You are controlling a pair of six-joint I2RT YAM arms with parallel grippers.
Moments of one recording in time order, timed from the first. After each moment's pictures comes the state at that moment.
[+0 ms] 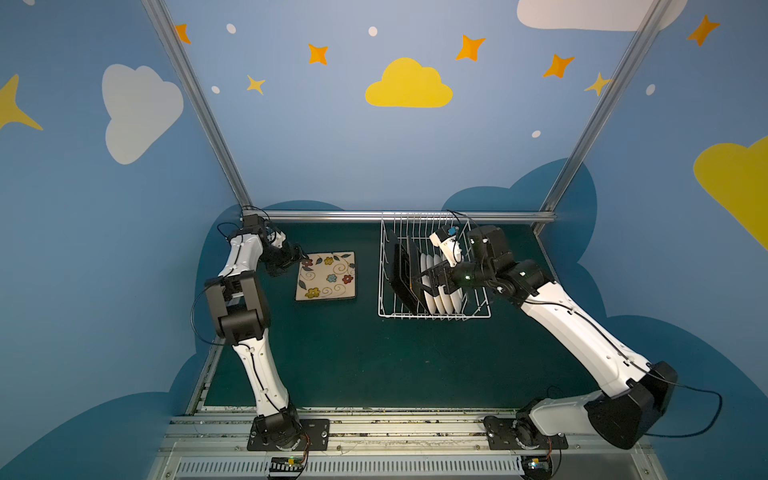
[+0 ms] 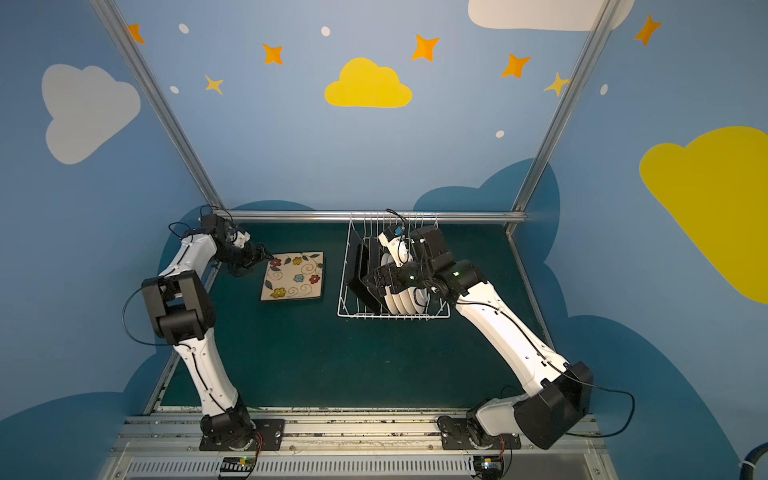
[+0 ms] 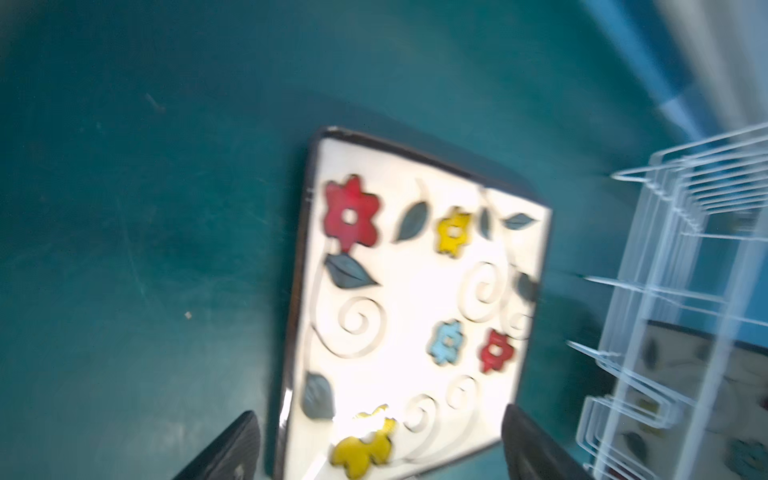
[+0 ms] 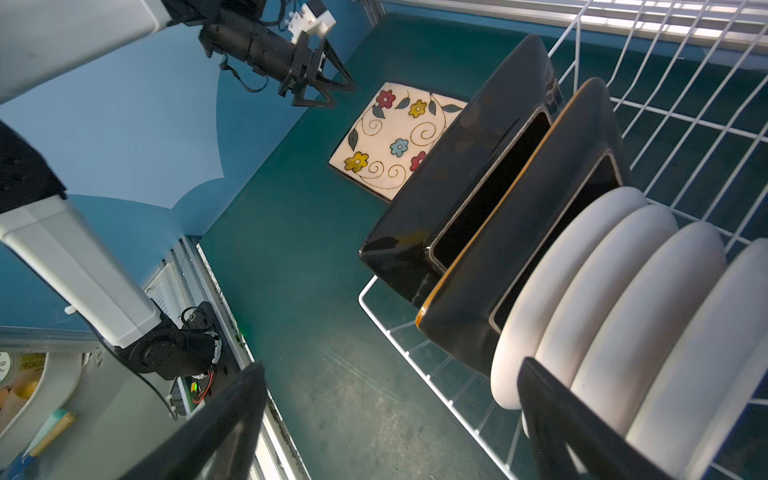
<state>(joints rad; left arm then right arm) 0.28 2.08 1.80 -0.94 0.49 -0.14 0.61 1.36 1.38 -0.66 -0.41 0.16</state>
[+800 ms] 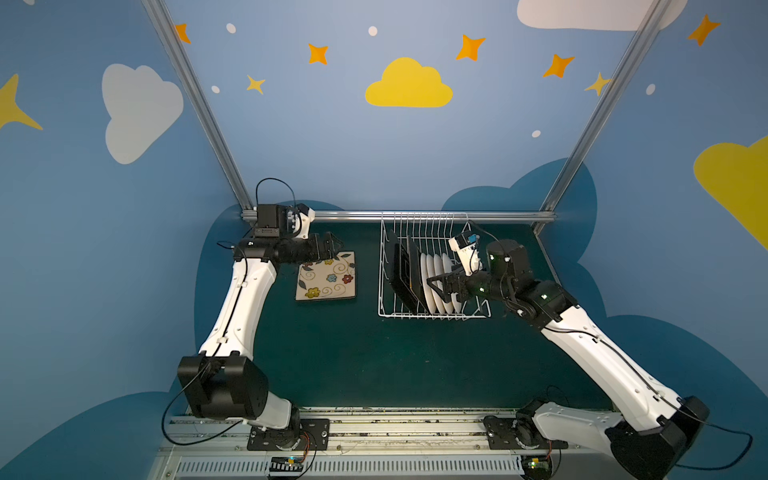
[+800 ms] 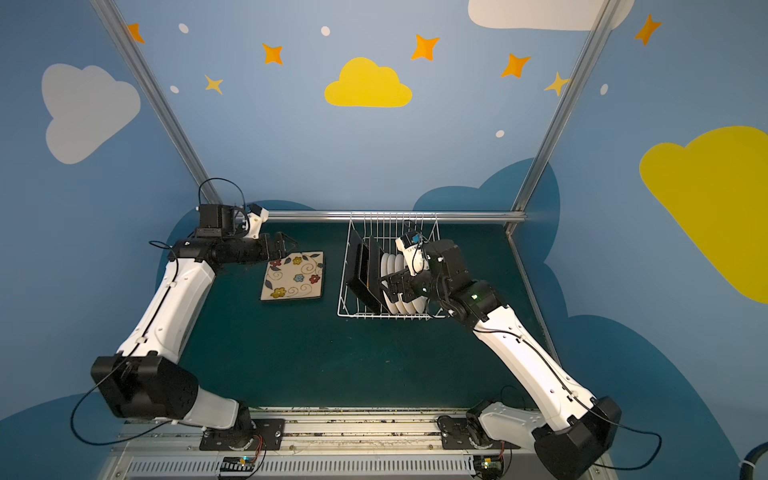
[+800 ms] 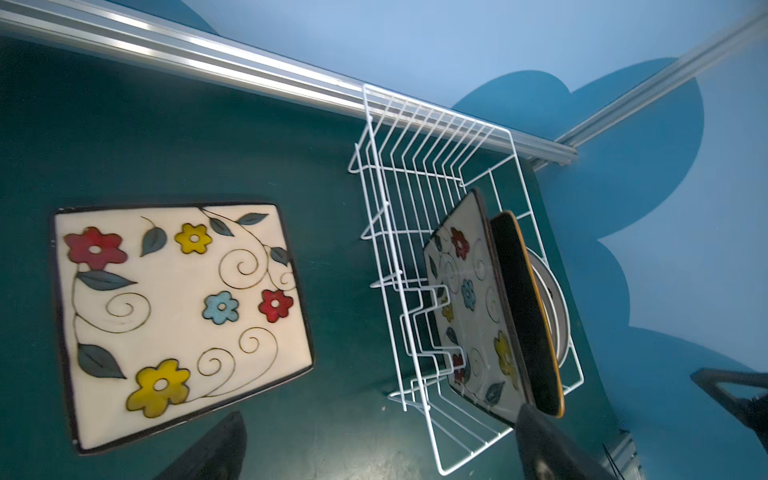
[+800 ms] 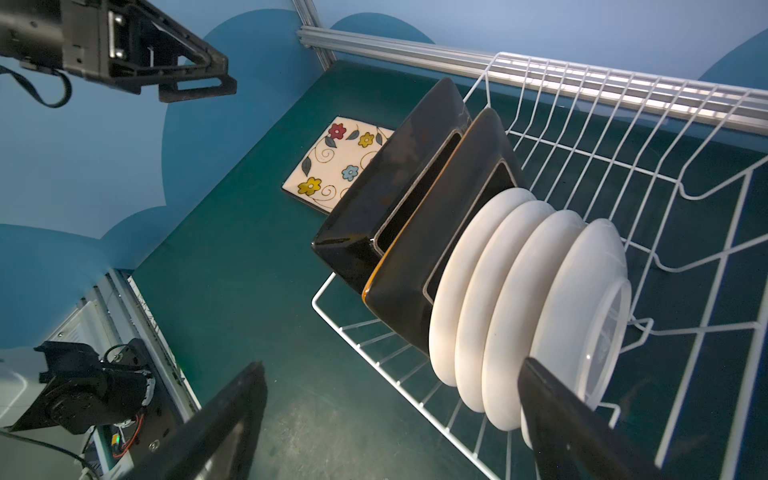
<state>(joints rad) -0.01 1.46 1.49 -0.82 0.53 -0.21 0.61 1.17 1.21 -0.58 -0.21 0.15</state>
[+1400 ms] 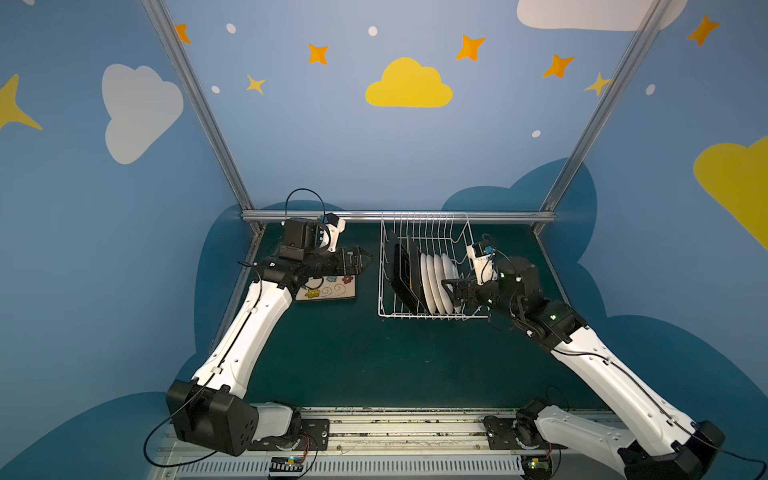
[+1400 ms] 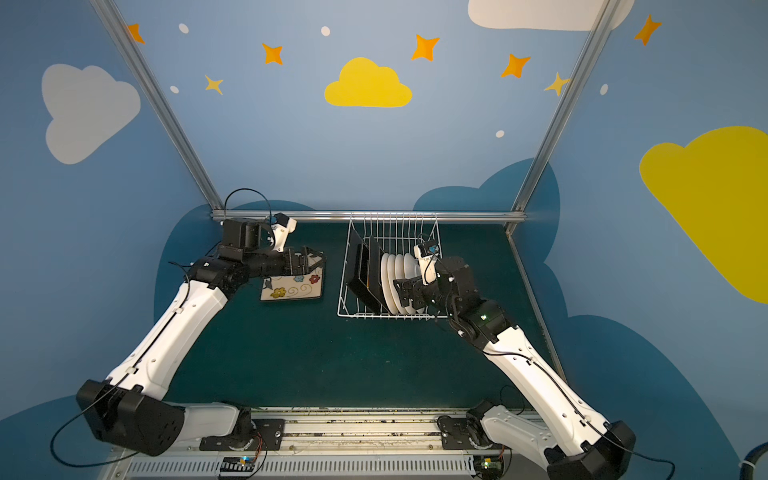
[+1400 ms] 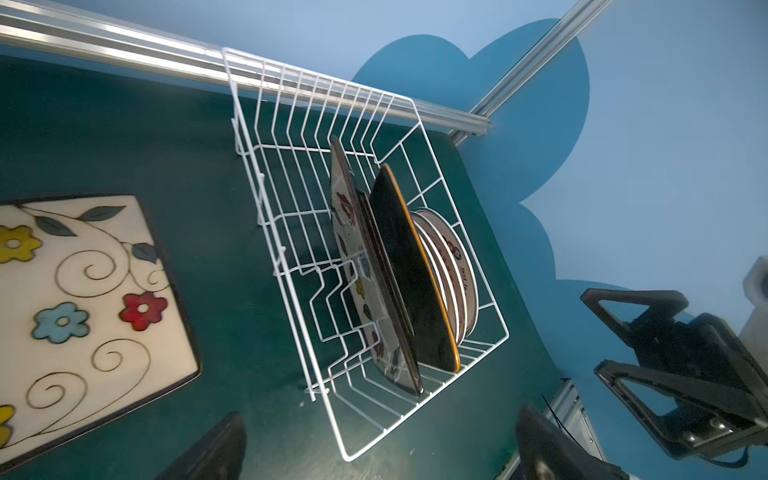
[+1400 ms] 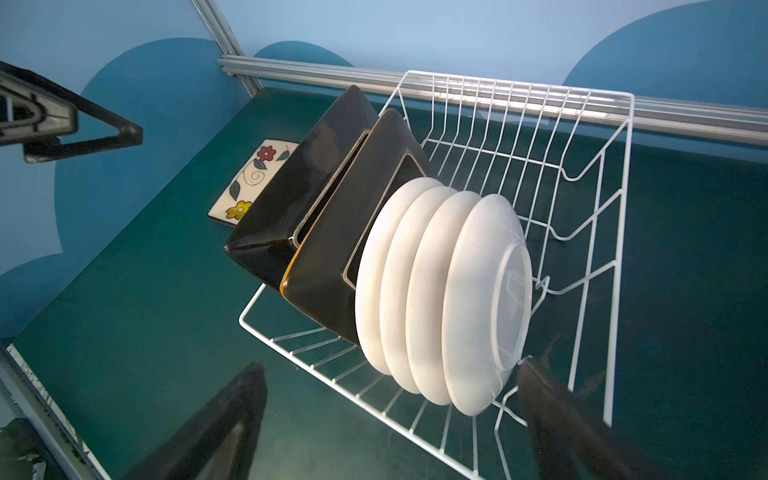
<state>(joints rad) -0.24 1.36 1.36 -0.66 0.52 -0.35 0.60 1.04 1.06 -0.51 -0.01 0.19</state>
